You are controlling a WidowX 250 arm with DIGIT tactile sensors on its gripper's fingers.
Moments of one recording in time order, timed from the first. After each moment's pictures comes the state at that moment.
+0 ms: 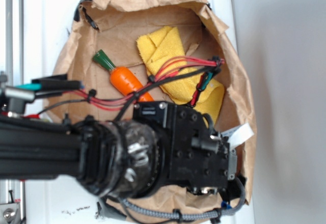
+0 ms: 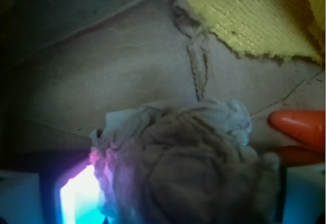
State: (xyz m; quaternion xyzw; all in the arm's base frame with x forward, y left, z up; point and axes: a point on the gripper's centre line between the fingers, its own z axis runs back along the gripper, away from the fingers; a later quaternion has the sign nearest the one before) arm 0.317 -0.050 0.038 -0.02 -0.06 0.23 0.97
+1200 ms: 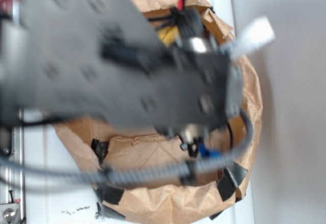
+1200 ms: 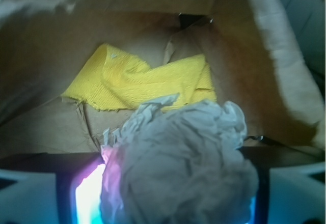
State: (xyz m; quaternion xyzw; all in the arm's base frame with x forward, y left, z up) arm 0.279 0.056 0.171 0.05 -0.11 0.29 0.95
